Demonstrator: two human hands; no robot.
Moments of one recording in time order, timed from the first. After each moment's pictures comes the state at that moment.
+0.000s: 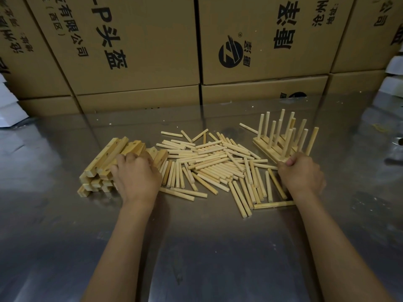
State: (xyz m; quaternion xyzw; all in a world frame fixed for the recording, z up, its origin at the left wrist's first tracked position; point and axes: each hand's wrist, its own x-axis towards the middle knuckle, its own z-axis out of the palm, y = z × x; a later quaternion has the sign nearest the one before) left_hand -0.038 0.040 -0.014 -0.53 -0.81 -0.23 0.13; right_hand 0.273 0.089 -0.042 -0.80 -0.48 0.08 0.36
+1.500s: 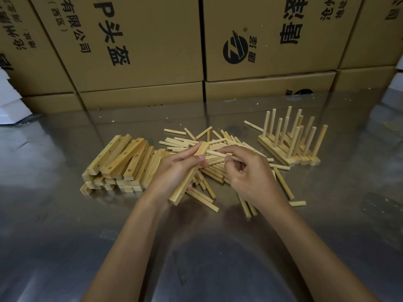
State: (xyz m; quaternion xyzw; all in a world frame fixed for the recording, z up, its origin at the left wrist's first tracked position) left_hand 0.000 0.030 0.004 -0.49 -0.52 -0.48 -0.50; right_hand 0.182 0.044 -0.017 -0.46 -0.72 0.21 0.48
